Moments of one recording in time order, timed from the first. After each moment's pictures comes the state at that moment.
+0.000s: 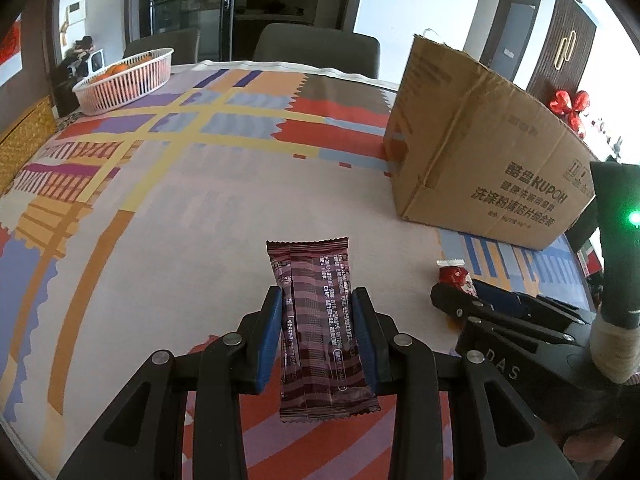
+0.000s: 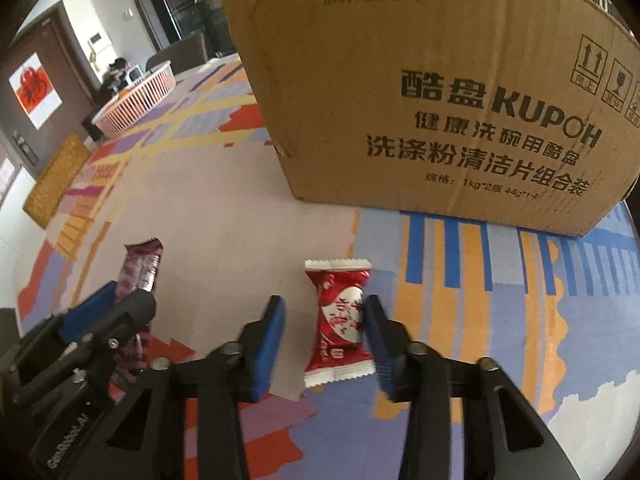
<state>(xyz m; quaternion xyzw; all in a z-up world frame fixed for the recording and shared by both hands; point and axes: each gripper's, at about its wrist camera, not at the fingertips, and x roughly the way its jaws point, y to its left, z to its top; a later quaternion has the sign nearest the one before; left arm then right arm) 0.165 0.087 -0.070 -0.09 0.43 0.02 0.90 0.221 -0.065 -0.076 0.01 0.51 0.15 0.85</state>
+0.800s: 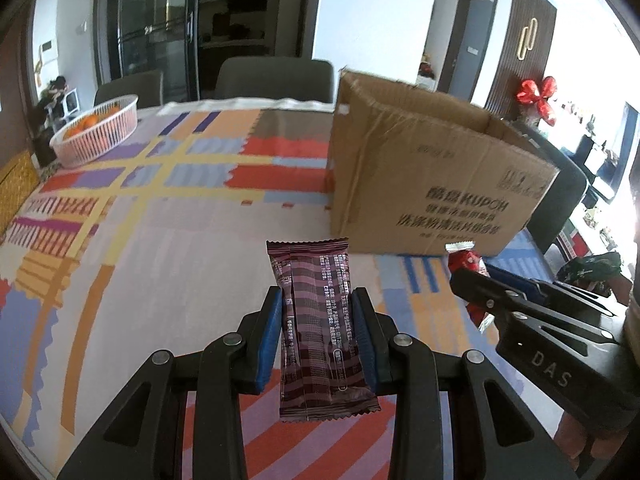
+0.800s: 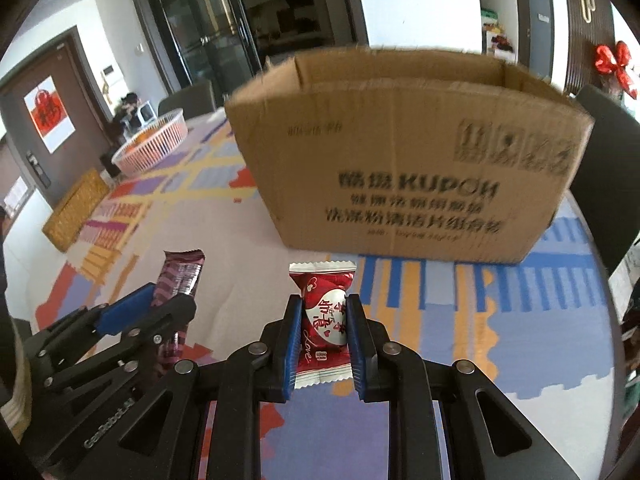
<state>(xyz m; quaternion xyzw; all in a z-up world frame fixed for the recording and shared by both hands) 0.160 0.044 -0.022 -0.05 0.39 -0.03 0.92 0.189 -0.123 -0.013 0.04 0.43 0.16 0.89</state>
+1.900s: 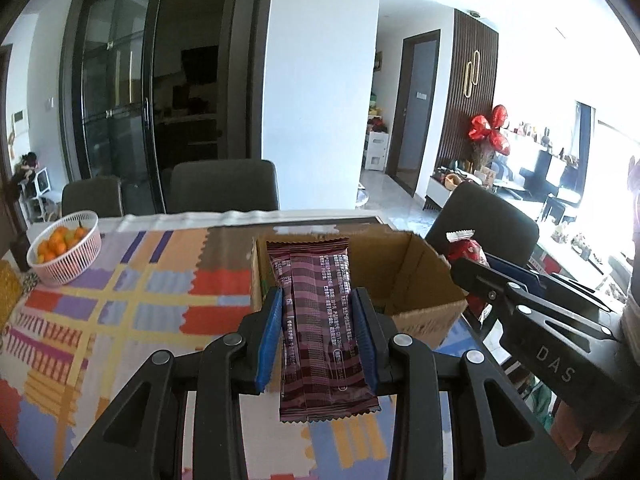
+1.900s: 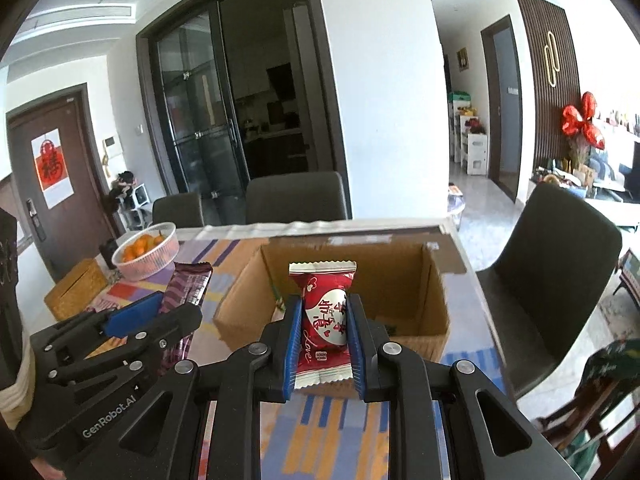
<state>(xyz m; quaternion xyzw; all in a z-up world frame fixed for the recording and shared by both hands) 0.201 -0.011 0.105 -0.01 0.28 -0.09 0.96 0.202 -0.186 0.128 0.04 0.27 0.12 0.95</state>
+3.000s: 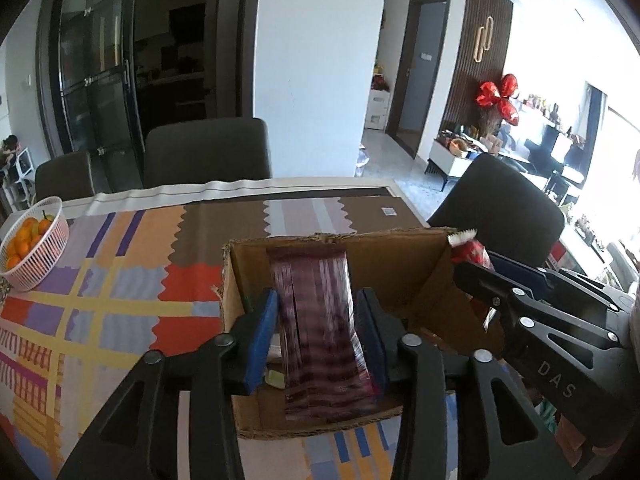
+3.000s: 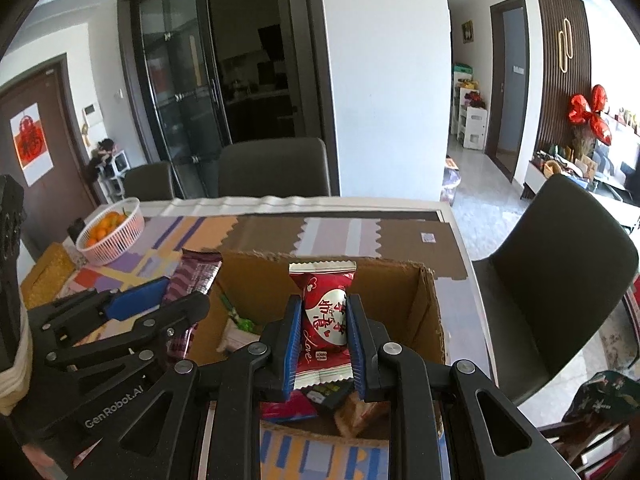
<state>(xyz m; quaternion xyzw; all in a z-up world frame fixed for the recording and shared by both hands) 0.316 -0.023 0.069 -0.01 0.36 -0.10 0.93 0.309 -0.191 0.096 0.01 0.35 0.11 0.93</state>
